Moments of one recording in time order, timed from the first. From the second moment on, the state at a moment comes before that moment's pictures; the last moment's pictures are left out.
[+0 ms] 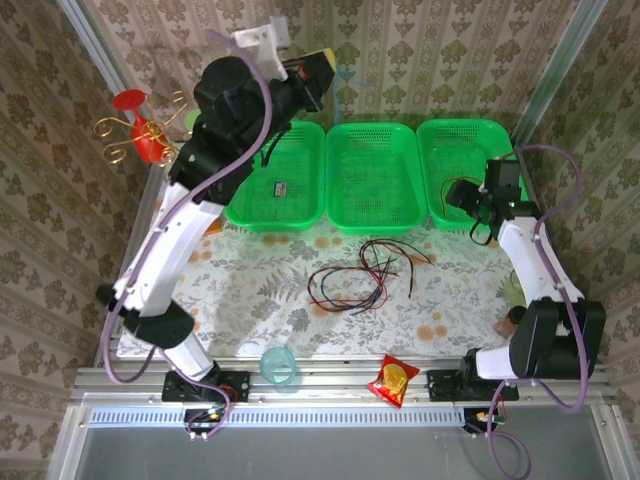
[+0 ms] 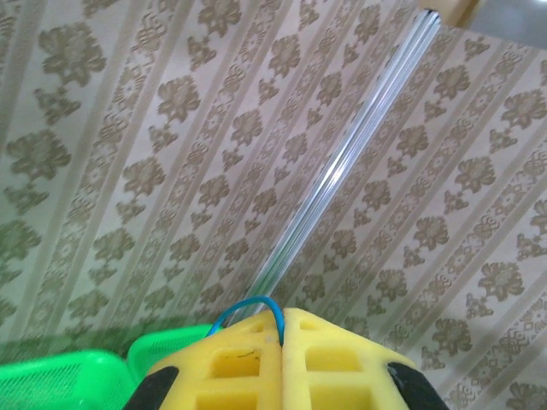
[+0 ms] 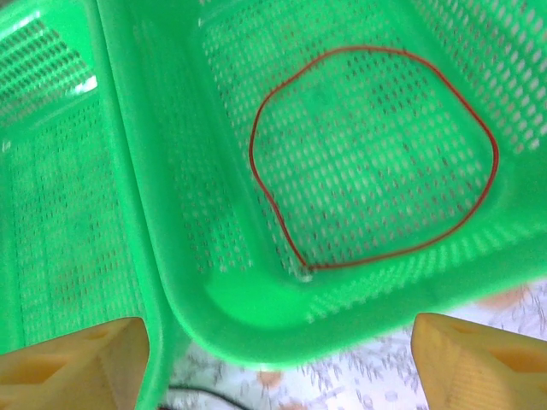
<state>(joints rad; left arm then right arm) -0.75 1.70 2.30 -0.43 0.03 -0.53 -0.11 1.34 1.07 -0.52 0.02 0.40</state>
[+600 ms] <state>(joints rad) -0.64 2.09 2.32 -0.52 0.10 -0.53 -0.11 1.01 0.94 -0.60 0.00 0.40</state>
